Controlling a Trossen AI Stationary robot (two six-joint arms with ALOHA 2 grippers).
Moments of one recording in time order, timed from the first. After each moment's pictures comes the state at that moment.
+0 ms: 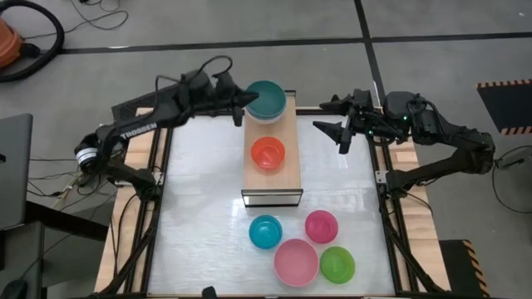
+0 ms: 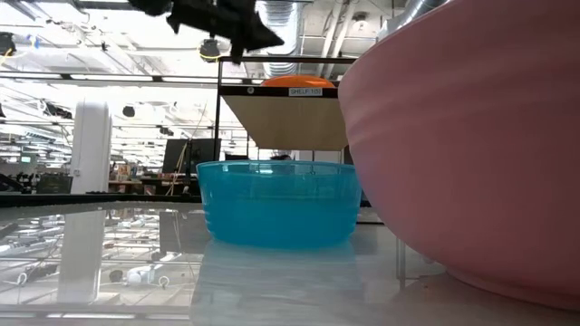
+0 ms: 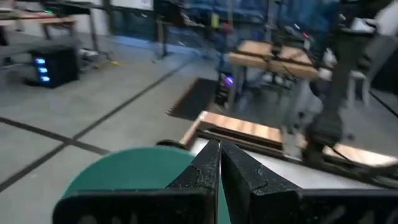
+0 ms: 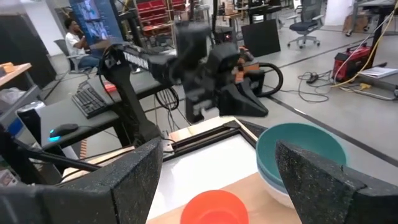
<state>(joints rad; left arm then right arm) 0.60 1.39 1.15 0.17 0.26 -0.06 -0.08 1.05 1.41 -0.47 0.26 0.20</state>
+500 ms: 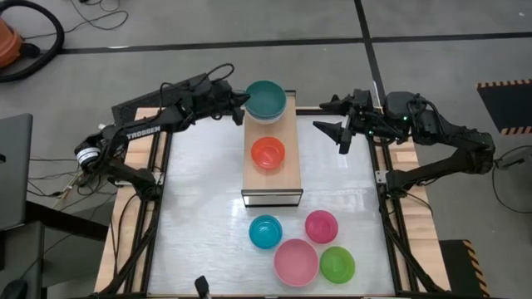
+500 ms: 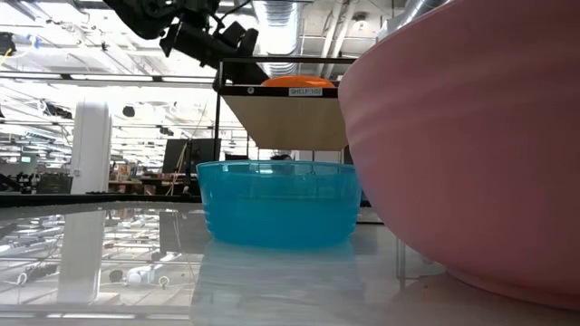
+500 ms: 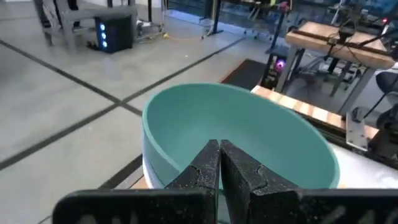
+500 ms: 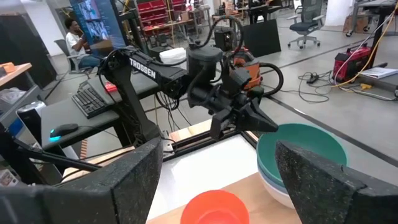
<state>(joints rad) 0.65 1.40 1.01 0.20 0.10 -0.09 -0.07 1.05 1.41 -0.47 0.26 0.20</state>
